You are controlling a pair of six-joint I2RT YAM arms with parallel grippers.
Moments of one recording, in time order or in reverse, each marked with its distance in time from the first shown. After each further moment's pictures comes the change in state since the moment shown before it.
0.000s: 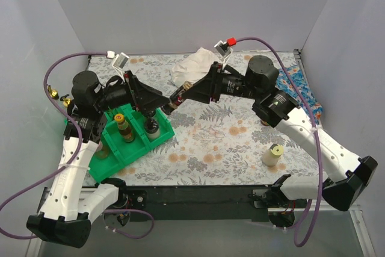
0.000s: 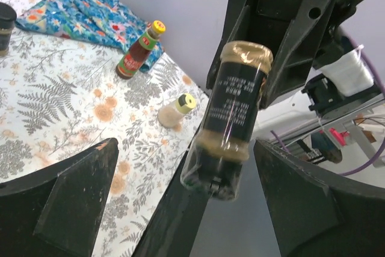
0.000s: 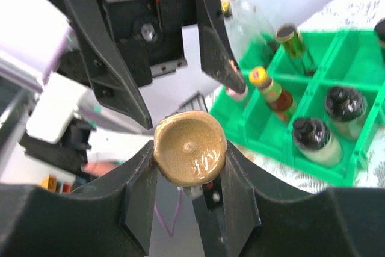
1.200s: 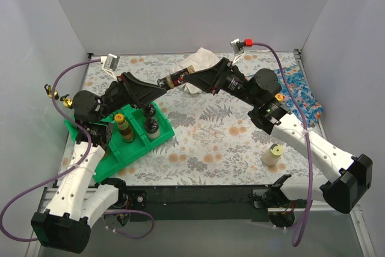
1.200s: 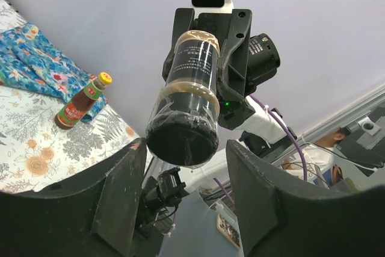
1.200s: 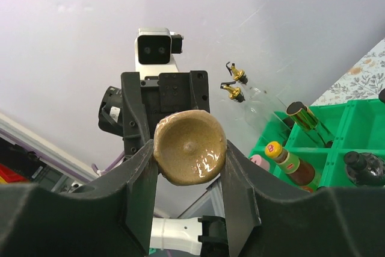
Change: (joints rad) left arm 0.001 -0.066 -0.286 0.743 -0.082 -0.618; right arm -0.012 -0.060 -0.240 0.515 0.243 0.315
